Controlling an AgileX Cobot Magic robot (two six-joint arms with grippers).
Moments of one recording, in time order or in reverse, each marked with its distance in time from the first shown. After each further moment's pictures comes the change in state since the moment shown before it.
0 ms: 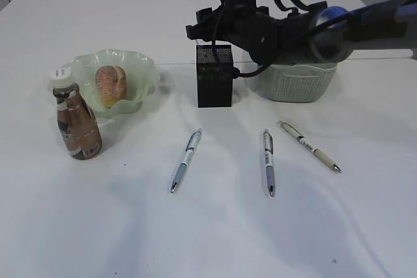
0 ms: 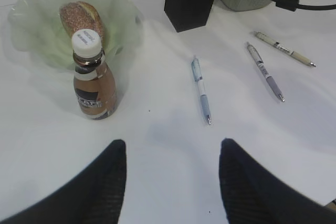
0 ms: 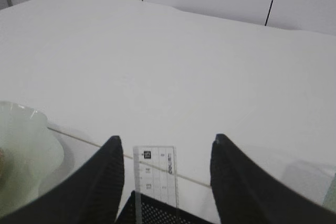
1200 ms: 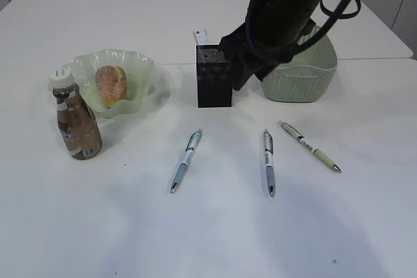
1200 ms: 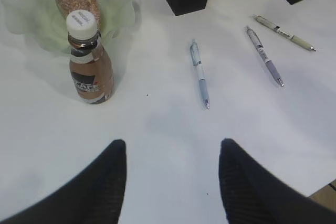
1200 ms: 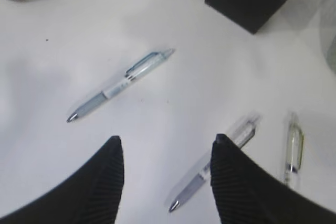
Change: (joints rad) left arm 0.000 0.000 0.000 -0.004 0.044 0.000; right arm 0.000 -0.342 -0.063 -0.129 1.421 0.117
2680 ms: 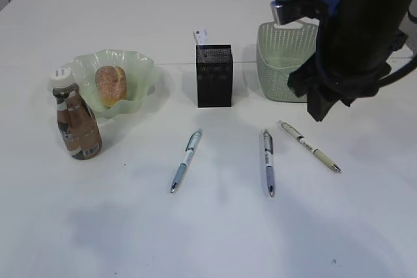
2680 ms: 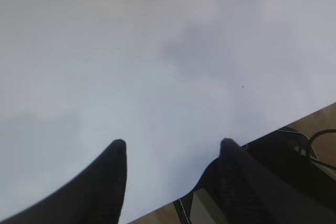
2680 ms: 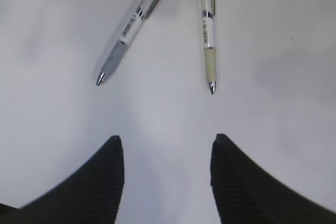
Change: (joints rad) left arm 0.000 0.042 0.000 0.132 0.315 -0.040; right arm 0.000 -0.234 0.289 -0.299 0.109 0.237
